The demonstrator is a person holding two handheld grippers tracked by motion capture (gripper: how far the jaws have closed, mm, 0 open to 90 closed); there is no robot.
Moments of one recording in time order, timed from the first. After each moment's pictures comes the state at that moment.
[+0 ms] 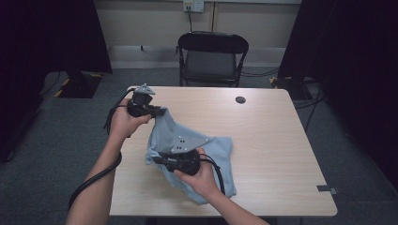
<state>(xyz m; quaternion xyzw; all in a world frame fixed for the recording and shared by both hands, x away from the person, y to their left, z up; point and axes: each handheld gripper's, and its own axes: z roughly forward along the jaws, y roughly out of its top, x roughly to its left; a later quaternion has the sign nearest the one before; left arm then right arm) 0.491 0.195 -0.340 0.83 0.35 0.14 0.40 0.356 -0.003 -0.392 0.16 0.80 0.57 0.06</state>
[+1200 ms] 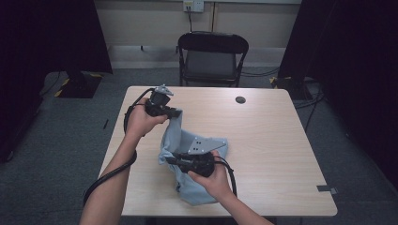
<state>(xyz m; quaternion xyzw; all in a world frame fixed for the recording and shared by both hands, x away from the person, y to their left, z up) 0.500 0.145 -0.344 0.85 0.33 0.12 0.39 0.353 -0.041 -0.397 0.18 0.79 0.58 0.06</state>
